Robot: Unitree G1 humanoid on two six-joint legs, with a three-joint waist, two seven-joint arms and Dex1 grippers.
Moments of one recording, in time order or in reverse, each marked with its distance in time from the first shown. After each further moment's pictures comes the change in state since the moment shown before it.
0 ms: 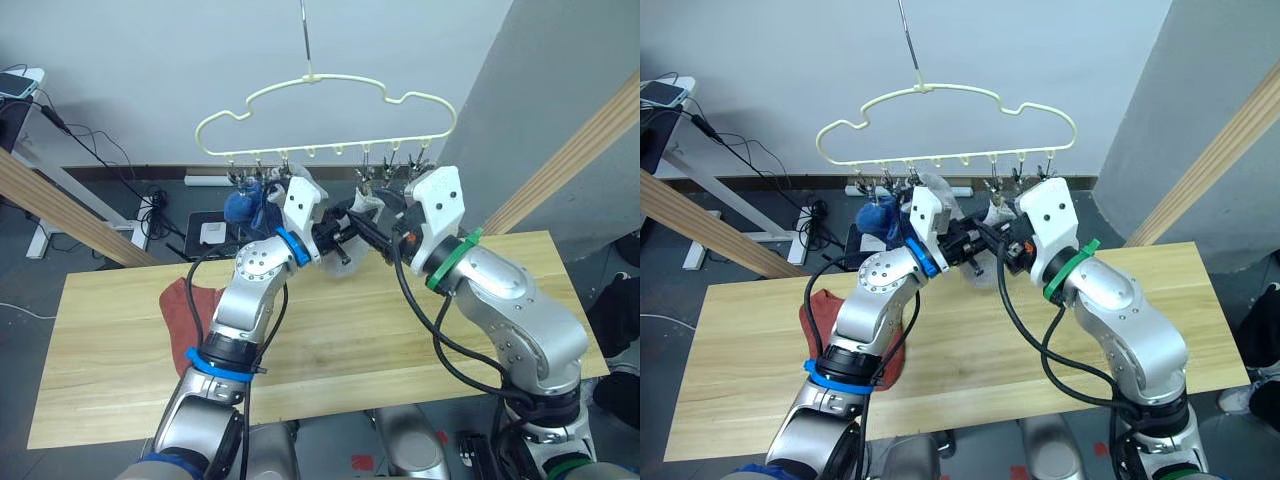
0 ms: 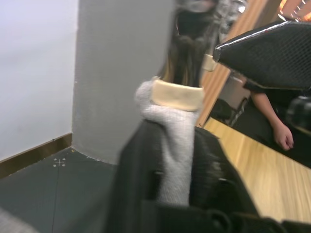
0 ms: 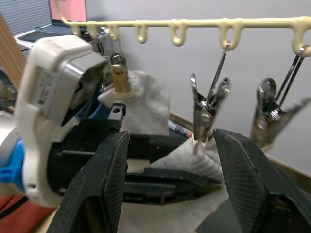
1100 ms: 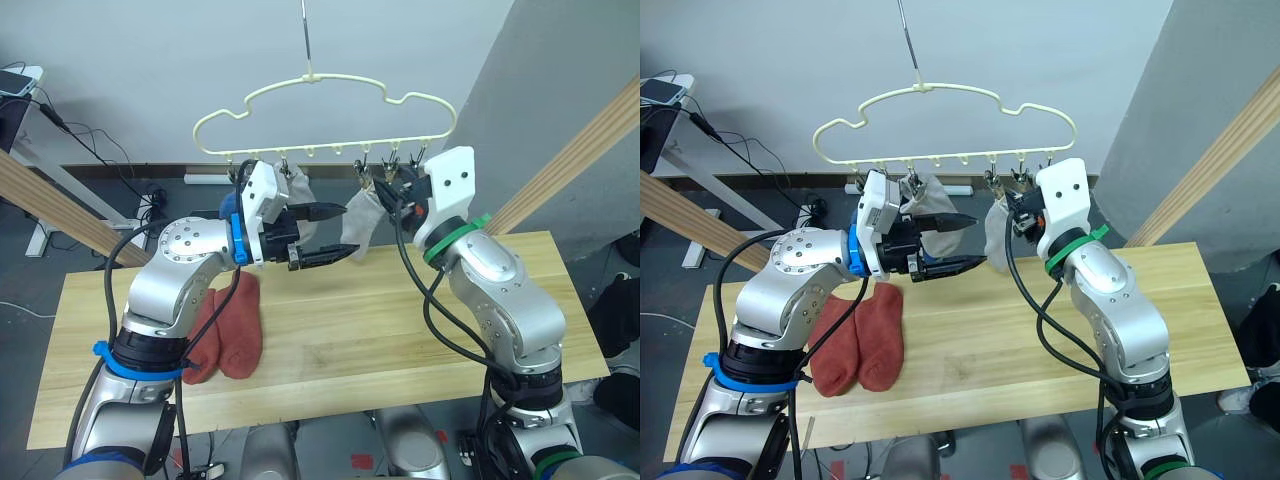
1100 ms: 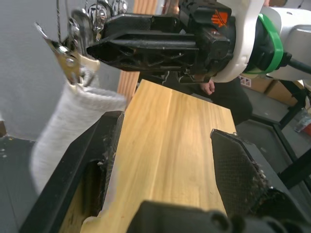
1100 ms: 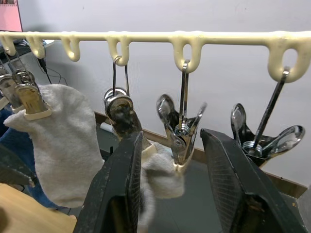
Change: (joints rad) left arm -0.010 0.328 0.064 -0.263 -0.264 0.283 -0.337; right arm -0.069 0.083 -0.023 0.197 -0.141 -0.148 -0.128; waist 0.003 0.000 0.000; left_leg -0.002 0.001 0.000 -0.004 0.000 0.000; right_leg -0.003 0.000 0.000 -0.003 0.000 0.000
